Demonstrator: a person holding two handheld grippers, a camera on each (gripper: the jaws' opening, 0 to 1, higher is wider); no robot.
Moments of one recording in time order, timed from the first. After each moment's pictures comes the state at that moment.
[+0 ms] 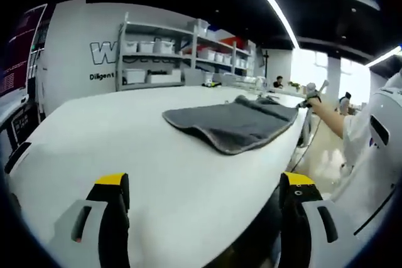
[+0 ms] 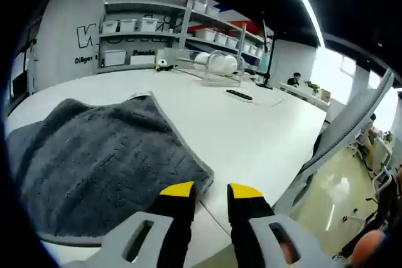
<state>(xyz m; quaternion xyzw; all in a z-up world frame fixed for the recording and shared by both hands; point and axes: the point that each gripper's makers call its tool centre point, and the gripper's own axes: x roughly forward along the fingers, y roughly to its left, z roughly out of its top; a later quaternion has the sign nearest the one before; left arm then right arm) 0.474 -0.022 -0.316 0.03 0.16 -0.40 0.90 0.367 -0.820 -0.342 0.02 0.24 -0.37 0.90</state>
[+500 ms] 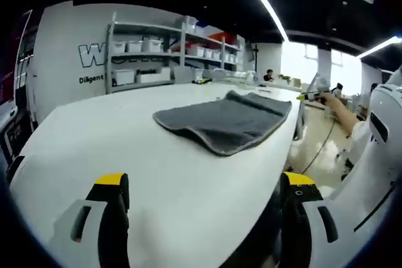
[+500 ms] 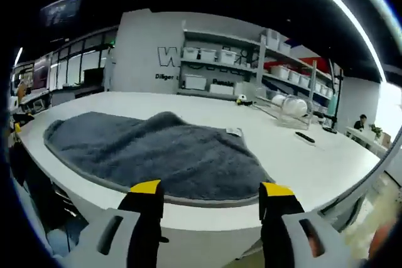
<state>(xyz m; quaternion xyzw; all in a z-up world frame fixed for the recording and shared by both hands) 0.477 -0.035 -0.309 0.06 0.15 -0.43 0.89 0.349 -0.691 -0.281 -0.06 0.15 -0.08 0.98</state>
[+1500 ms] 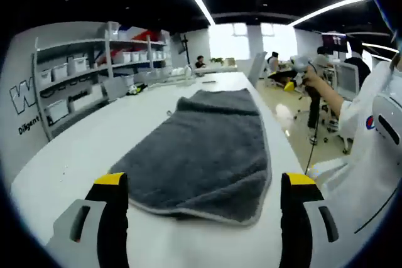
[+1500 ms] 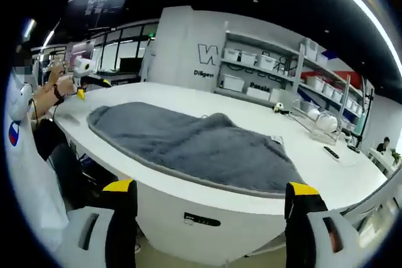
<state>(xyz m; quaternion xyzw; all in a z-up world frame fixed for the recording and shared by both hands) 0.583 -0.190 -0.286 0.18 0.14 -0.66 0.72 0.309 -0.601 -0.276 -0.10 0.18 0.01 0.98</state>
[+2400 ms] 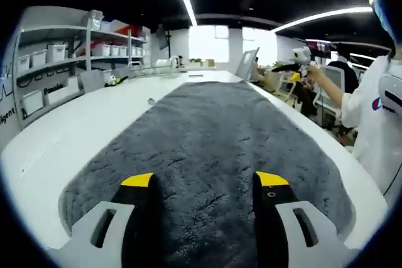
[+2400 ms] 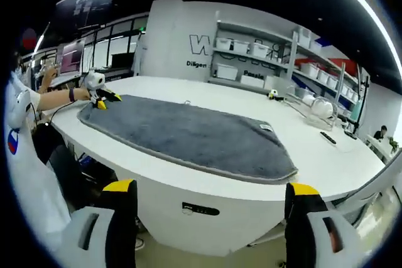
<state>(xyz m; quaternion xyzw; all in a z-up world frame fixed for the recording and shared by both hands) 0.636 -0.209 -0.369 0.15 0.14 -0.70 0.69 0.308 -0.605 -0.290 -0.07 0.21 -0.01 0.97</state>
